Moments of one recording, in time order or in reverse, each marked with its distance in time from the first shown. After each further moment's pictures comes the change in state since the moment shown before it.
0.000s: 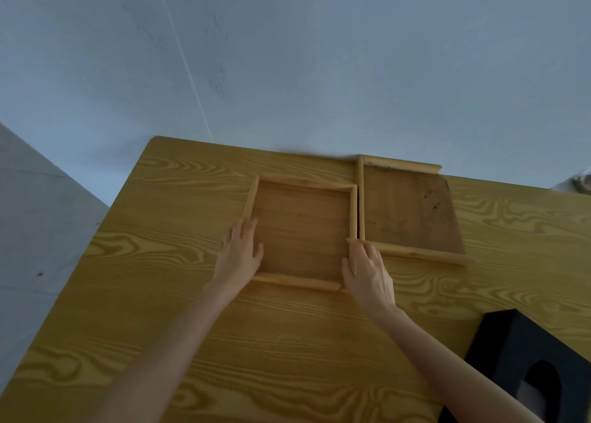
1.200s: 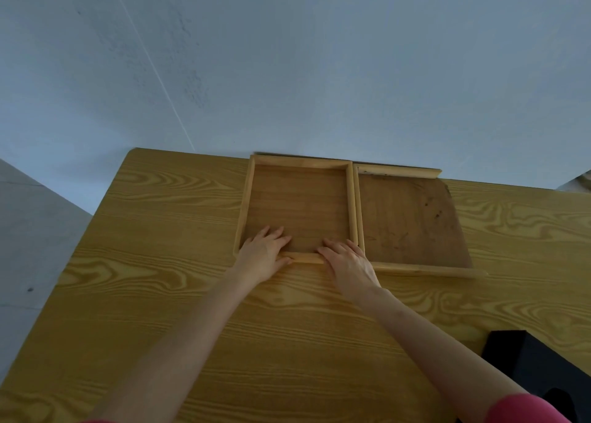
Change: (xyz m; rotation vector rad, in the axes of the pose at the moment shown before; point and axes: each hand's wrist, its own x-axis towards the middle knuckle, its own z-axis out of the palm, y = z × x) left_hand 0.062 0.042 0.013 0.237 -0.384 0.227; right_hand 0.065 0.014 0.021 -0.229 -0.184 -0.311
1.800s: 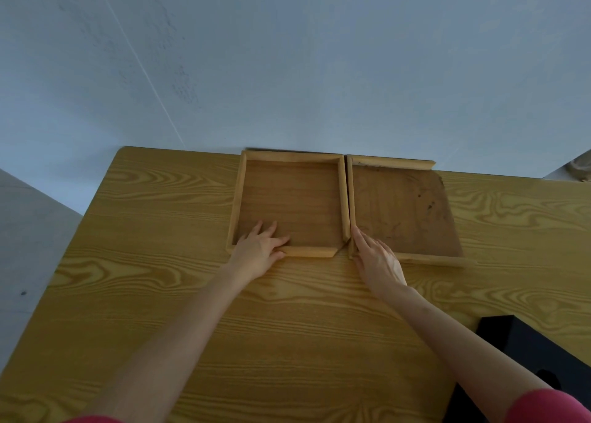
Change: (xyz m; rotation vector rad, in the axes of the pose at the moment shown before) left_hand -0.005 0.004 0.000 -0.004 -0.045 0.024; right_hand -0.026 0.039 -0.016 0.055 0.060 0.242
